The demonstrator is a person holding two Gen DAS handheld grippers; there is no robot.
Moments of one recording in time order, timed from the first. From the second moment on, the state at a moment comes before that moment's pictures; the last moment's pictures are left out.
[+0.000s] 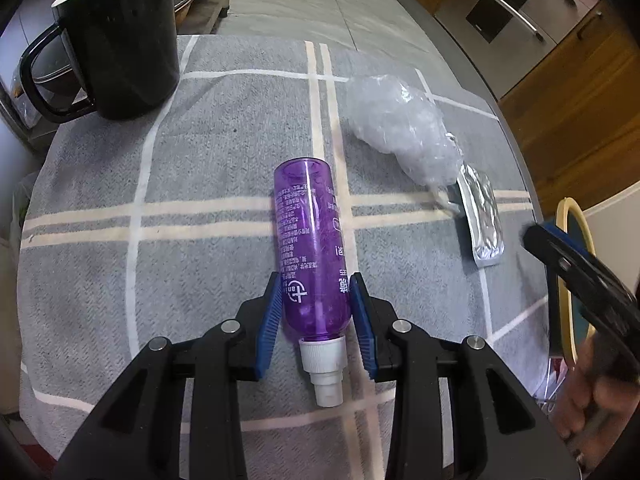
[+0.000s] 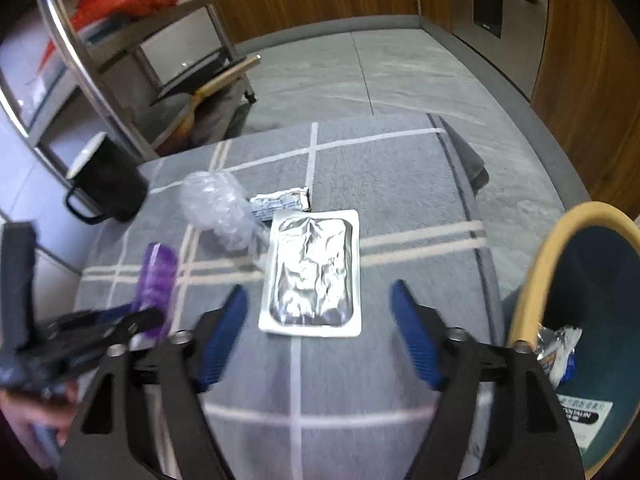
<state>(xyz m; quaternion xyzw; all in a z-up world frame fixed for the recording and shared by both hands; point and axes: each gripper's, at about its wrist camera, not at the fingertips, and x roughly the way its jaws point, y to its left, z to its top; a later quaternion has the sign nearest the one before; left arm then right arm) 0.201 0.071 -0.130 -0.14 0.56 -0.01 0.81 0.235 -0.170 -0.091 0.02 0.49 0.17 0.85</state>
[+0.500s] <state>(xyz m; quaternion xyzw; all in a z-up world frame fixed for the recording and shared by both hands) 0.208 0.059 -0.133 -0.11 0.56 -0.01 0.82 0.238 -0.136 -0.127 -0.08 0.49 0.15 0.86</state>
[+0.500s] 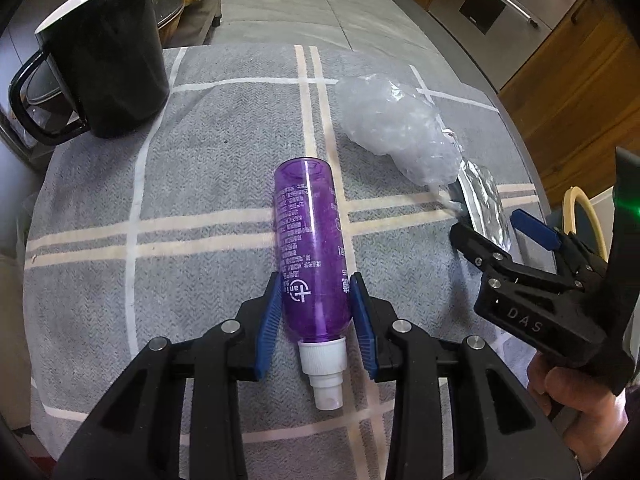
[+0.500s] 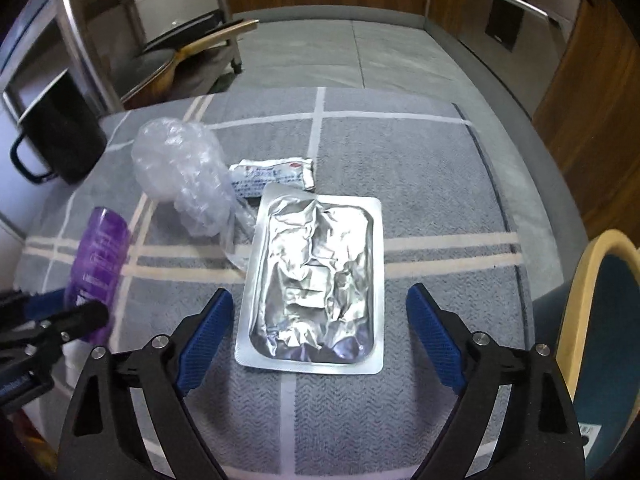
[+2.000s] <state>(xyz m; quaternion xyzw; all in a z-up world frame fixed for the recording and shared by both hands) 0.148 -0.052 -0.014 -0.08 0.47 -0.14 0.87 0.104 -0.306 0.017 0.04 0.40 0.16 0.90</state>
